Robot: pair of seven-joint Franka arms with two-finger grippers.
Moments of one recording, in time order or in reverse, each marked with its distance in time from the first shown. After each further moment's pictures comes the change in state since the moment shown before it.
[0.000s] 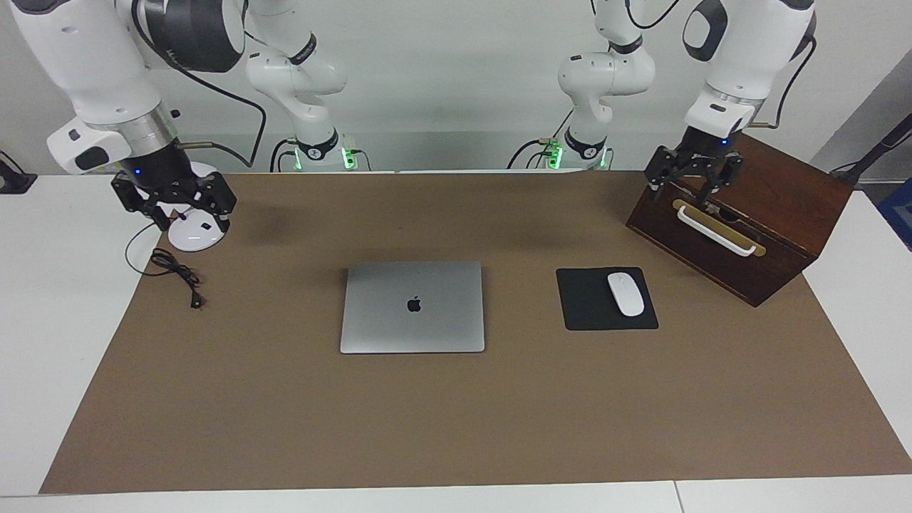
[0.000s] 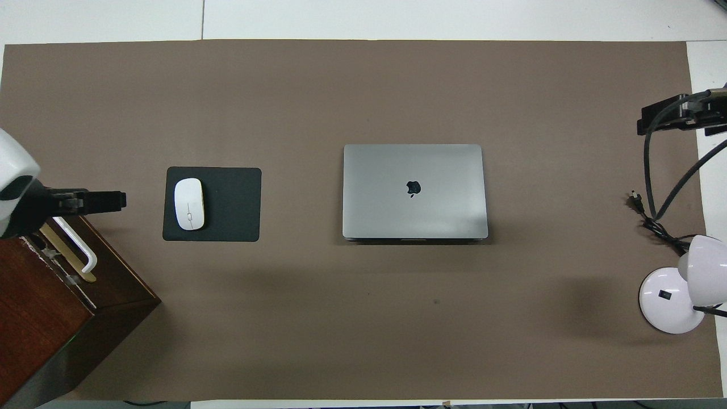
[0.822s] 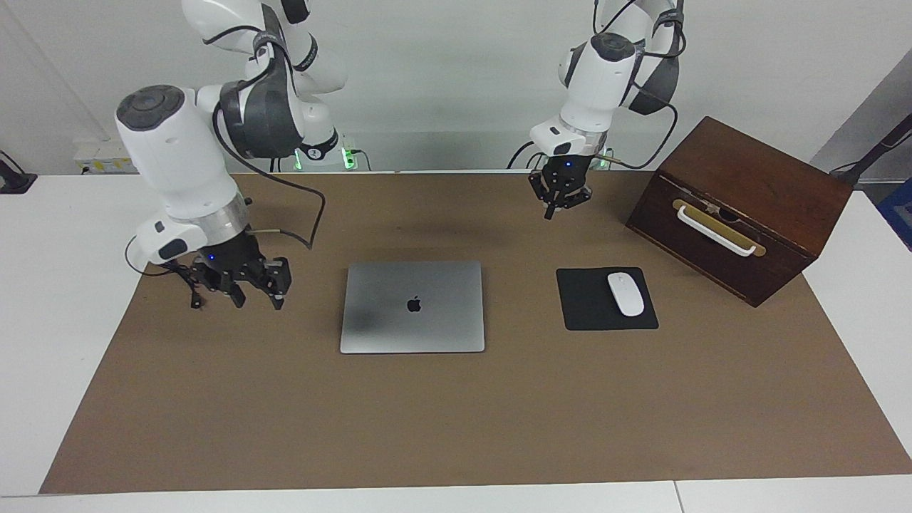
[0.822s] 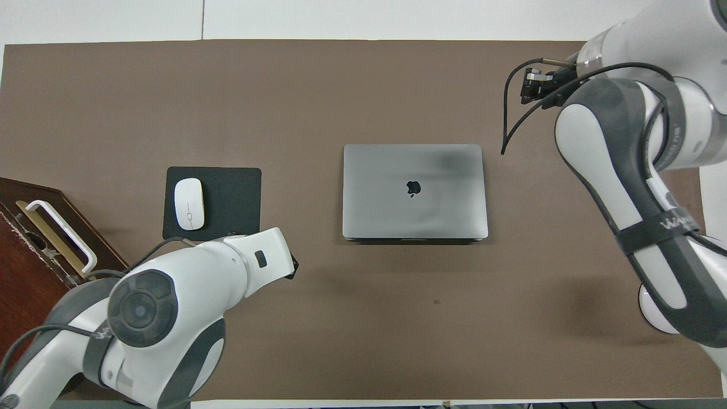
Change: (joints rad) left arm -0.414 -0.002 -0.007 -0.210 0.000 0.165 -0.007; right arm 0.099 0.169 -0.020 0.033 0.009 0.256 0.092
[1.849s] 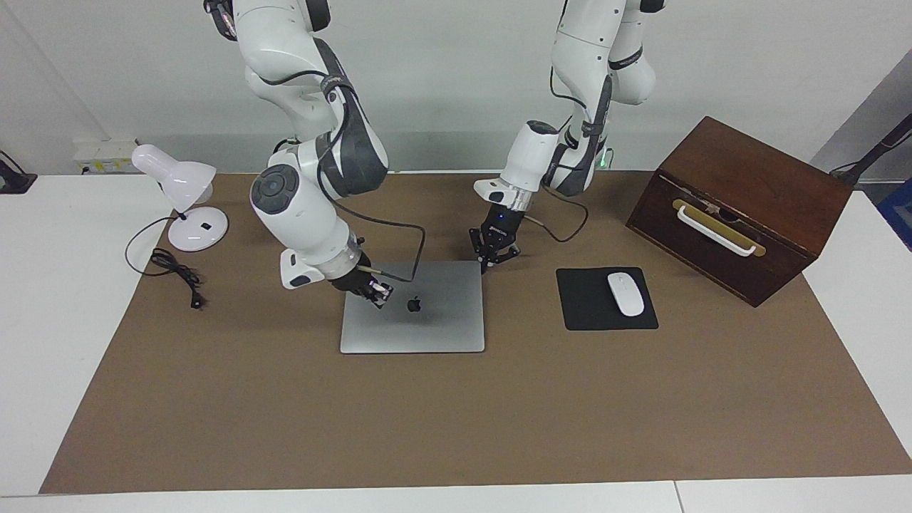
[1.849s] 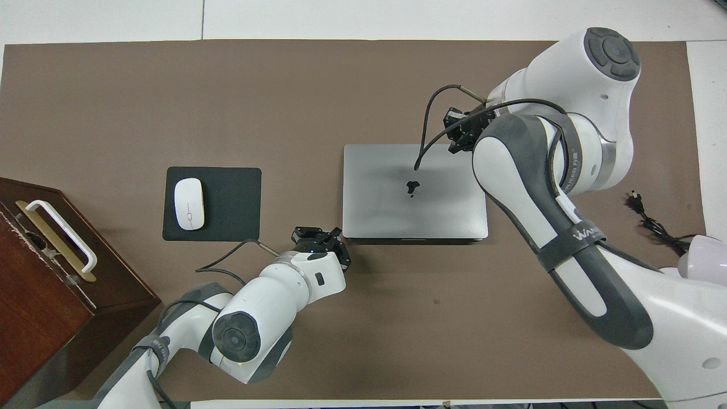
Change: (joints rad) left arm -0.230 0.347 -0.009 -0.291 0.000 1.037 -0.005; right arm 0.188 0.120 0.006 -0.131 0.302 0.121 0.546
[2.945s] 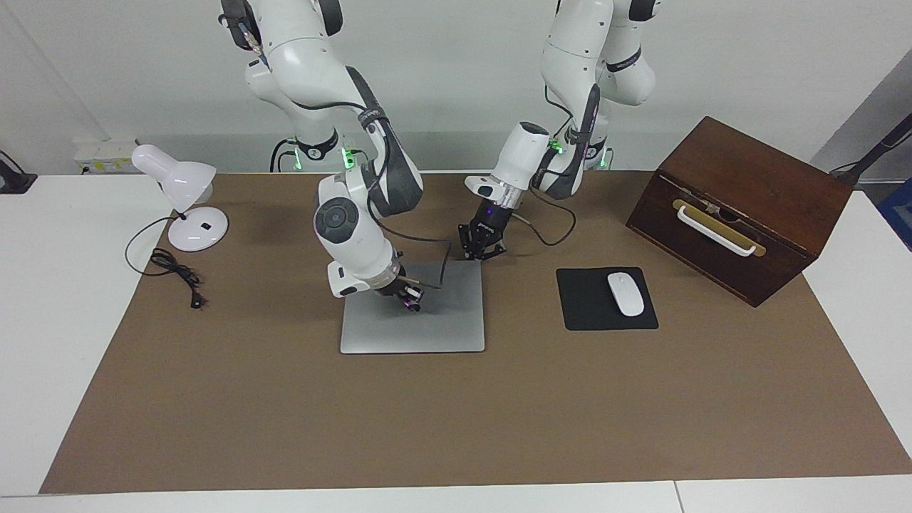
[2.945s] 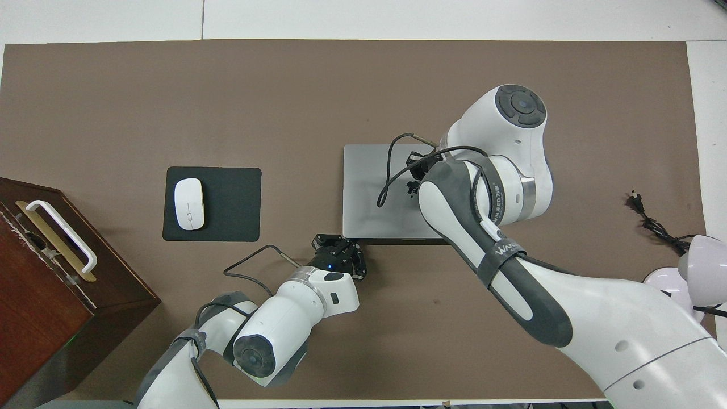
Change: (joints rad) left arm -0.061 0.168 -0.014 -0.018 0.001 0.344 0.032; right arm 0.090 0.043 0.012 -0.143 0.004 0.103 0.034
